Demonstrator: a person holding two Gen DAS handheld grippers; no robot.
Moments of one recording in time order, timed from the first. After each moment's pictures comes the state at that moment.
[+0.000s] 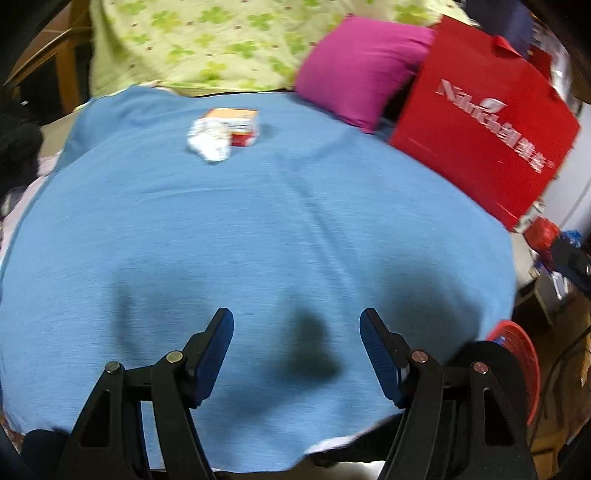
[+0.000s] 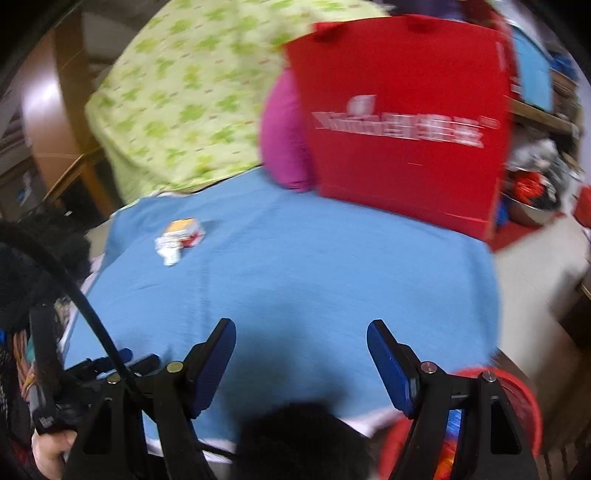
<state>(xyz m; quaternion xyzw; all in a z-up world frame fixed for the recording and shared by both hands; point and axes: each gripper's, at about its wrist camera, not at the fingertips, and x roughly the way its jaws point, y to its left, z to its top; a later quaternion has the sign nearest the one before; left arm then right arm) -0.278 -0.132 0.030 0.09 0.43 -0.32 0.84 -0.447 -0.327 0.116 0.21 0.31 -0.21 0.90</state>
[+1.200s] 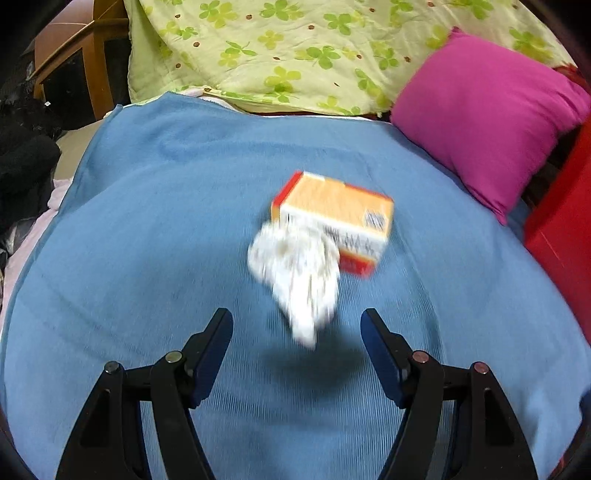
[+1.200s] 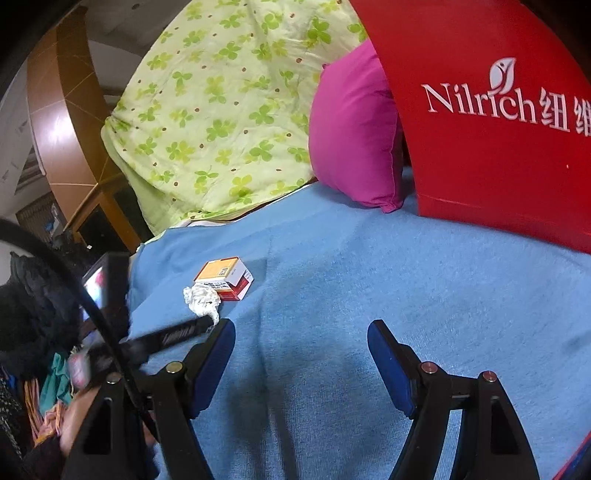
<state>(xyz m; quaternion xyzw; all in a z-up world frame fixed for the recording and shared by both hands) -0.056 -0.216 0.014 0.08 0.42 -0.20 0.88 -0.298 -0.342 0.066 0.27 0.24 -0.18 0.92</state>
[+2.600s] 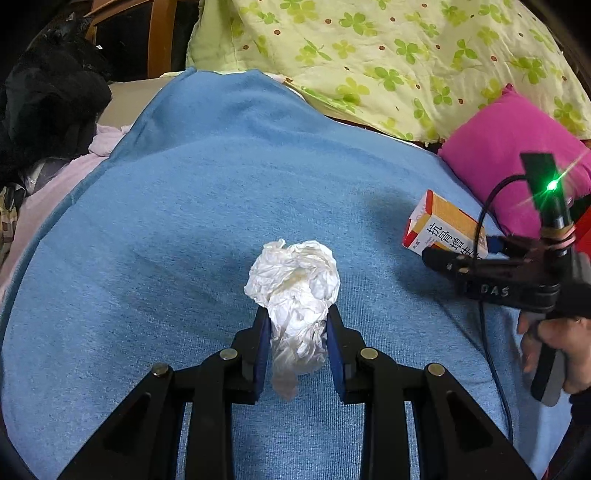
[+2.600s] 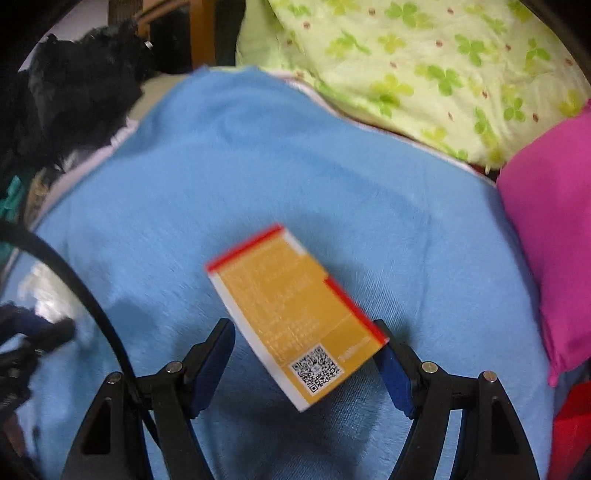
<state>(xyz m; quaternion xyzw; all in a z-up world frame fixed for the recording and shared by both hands) -0.044 -0.090 0.011 -0.01 0.43 -0.18 0.89 -0.001 -0.297 0.012 -0.03 0.46 0.01 0.89</state>
